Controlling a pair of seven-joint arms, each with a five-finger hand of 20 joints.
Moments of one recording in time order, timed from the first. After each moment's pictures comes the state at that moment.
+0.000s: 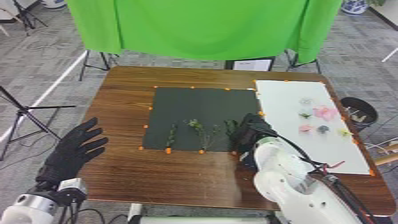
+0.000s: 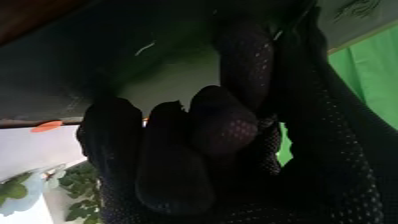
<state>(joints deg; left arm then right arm) 137.7 -52.3 -106.2 -122.6 40.1 3.2 6.9 -85.3 -59.9 57.1 -106.8 -122.0 -2.4 42.9</state>
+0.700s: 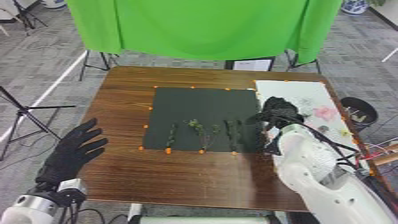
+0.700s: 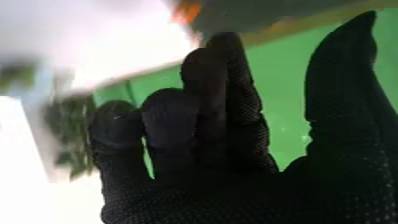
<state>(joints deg) 138.0 -52.9 -106.4 -122.8 40.3 3.3 6.8 -85.6 -52.0 63.9 -111.1 -129.0 -4.5 41.7</state>
